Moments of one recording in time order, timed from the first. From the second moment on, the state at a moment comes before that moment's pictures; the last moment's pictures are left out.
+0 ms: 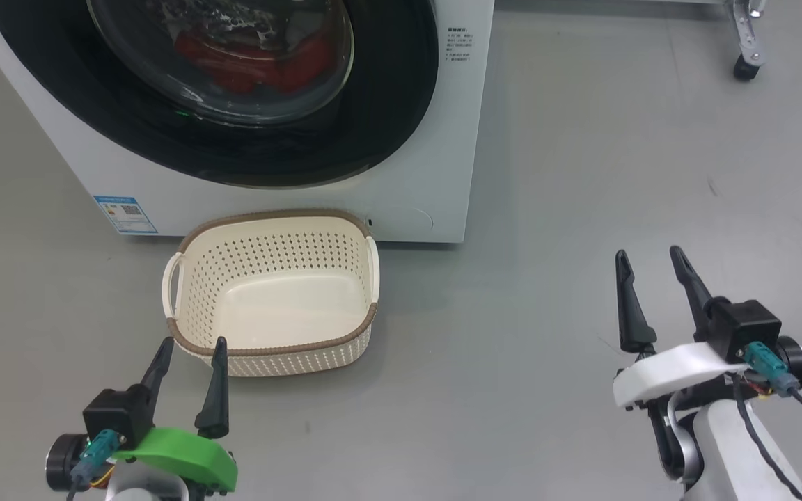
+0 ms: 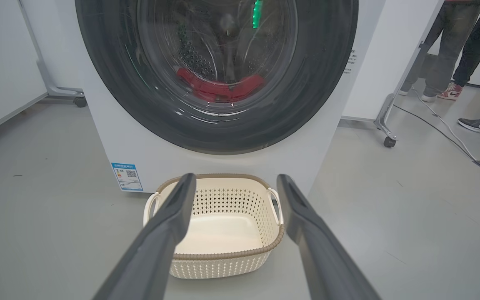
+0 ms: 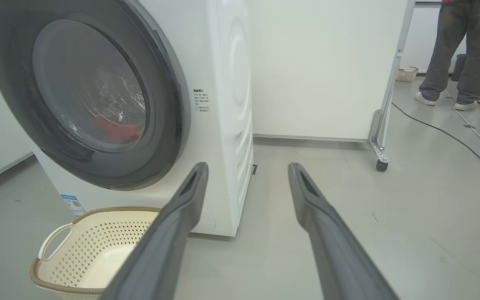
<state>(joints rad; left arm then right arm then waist) -0.11 0.04 -0.13 0.38 -0.33 -0.08 -0.25 -0.15 -0.06 0.15 0.27 0.25 -0.02 -0.23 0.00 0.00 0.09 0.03</state>
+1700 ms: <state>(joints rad) -0.43 0.02 -0.22 0.27 -0.41 -0.12 -0.25 -1.18 -0.07 -0.02 0.32 1.07 -0.06 0.41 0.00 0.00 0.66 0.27</state>
